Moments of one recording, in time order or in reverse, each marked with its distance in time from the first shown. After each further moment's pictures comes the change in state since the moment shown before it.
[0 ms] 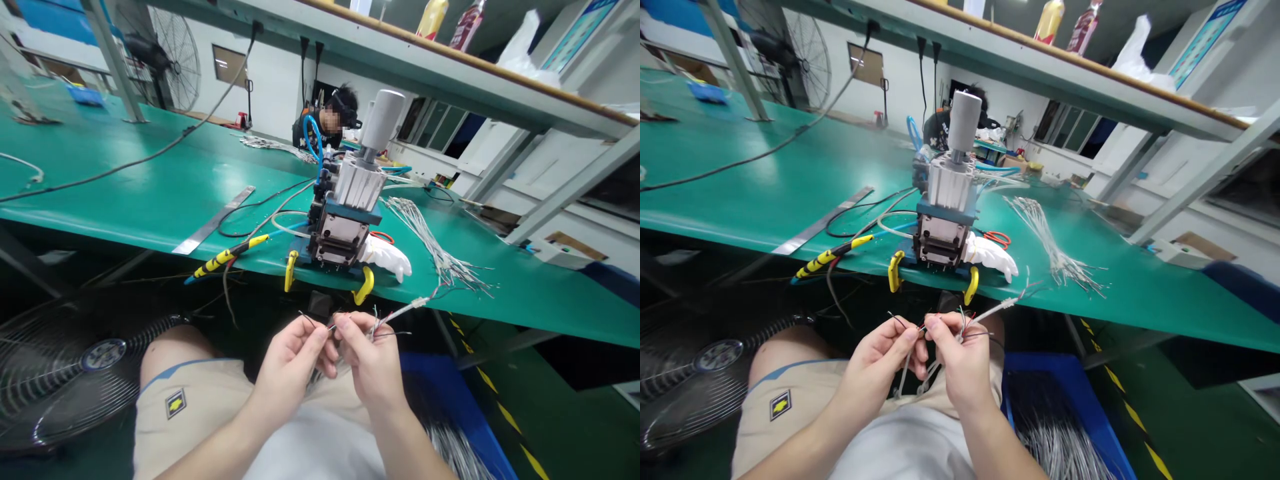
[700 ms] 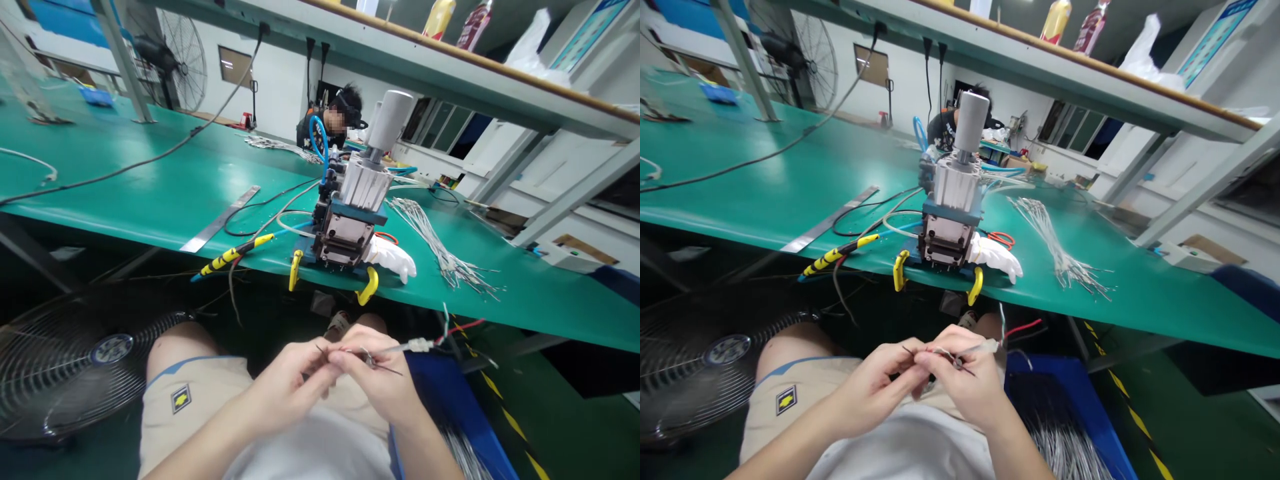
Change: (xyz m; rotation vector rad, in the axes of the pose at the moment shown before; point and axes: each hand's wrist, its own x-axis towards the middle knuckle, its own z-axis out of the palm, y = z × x) left_hand -0.007 0.003 -0.024 0.614 -0.397 0.097; right_hand -0.007 -0.010 -0.027 -0.411 -0.359 -0.257
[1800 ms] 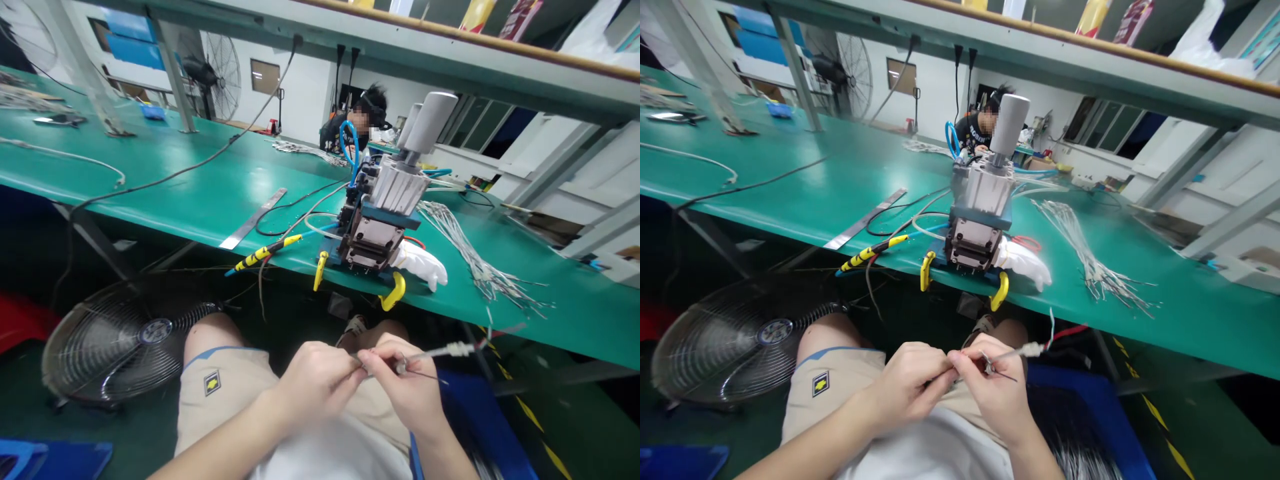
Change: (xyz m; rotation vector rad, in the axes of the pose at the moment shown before) left_hand 0.001 -0.016 0.004 0.693 0.153 0.413; right_hand -0.008 0.014 0.003 -0.128 0.101 -0.027
